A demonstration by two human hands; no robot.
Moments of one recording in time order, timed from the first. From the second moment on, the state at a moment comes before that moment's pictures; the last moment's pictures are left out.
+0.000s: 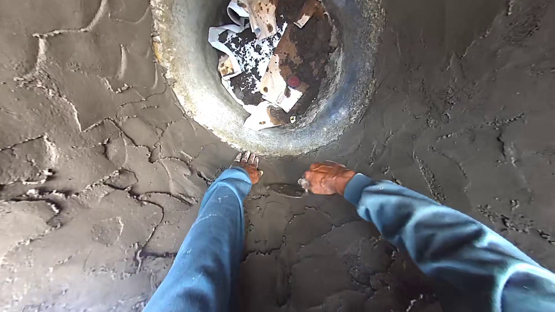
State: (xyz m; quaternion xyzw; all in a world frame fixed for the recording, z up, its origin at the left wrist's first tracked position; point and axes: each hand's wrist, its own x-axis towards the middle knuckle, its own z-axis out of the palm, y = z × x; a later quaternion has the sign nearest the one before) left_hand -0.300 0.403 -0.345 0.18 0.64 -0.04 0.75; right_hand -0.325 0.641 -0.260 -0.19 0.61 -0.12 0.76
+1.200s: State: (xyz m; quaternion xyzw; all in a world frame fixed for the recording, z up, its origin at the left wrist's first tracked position) left_hand -0.354 0.435 -0.253 0.14 0.52 -0.10 0.84; right_hand -0.298 0.544 -0.342 -0.03 0.64 -0.23 0.73
